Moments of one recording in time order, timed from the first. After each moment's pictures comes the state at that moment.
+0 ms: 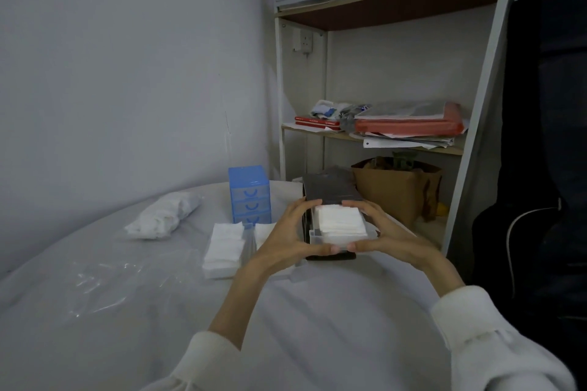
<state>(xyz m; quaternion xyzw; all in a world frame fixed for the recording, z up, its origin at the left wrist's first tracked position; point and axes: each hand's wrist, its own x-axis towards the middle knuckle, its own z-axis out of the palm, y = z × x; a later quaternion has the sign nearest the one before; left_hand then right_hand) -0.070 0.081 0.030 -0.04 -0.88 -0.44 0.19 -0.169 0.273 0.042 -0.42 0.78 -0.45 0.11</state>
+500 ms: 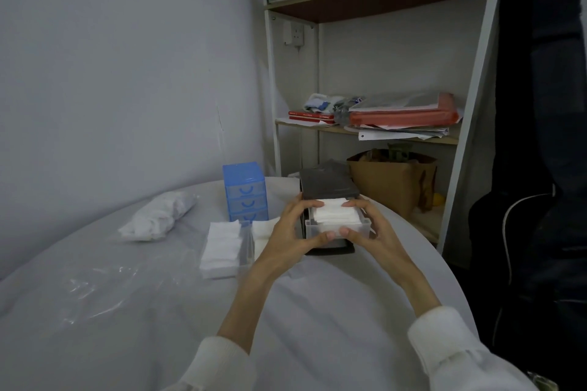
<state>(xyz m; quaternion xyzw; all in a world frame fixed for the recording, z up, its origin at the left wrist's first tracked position) -0.078 0.086 0.014 -0.05 -0.84 -0.49 0.23 -0.149 0.254 0.009 -0.34 0.69 -0.64 -0.01</state>
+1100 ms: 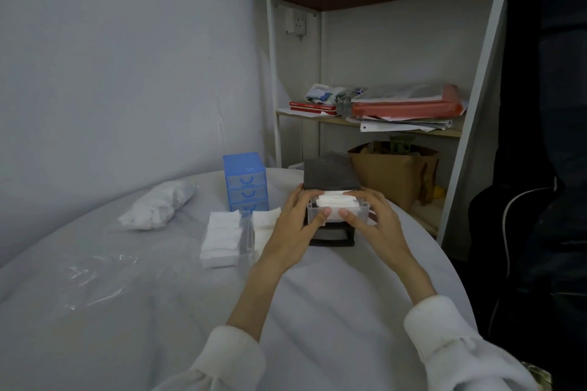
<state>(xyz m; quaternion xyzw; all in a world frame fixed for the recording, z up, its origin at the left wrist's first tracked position) -0.078 0.095 0.014 -0.04 -0.87 -0.41 0.28 -0.157 0.248 0.005 -0.32 0.75 -0.57 -0.12</state>
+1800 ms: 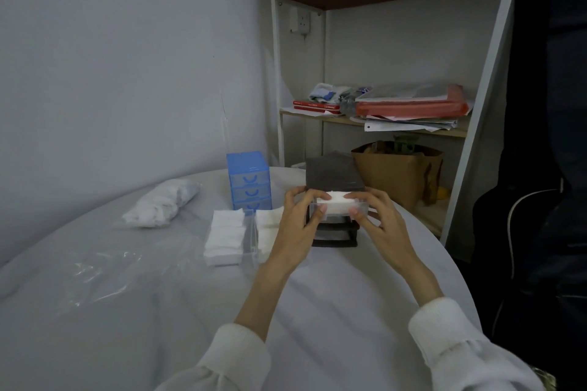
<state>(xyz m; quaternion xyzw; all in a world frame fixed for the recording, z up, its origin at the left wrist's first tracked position) -0.077 0.103 0.015 -0.01 -0.84 -0.44 0.32 -0.166 0.251 -0.005 -0.34 0.77 -0.52 -0.15</state>
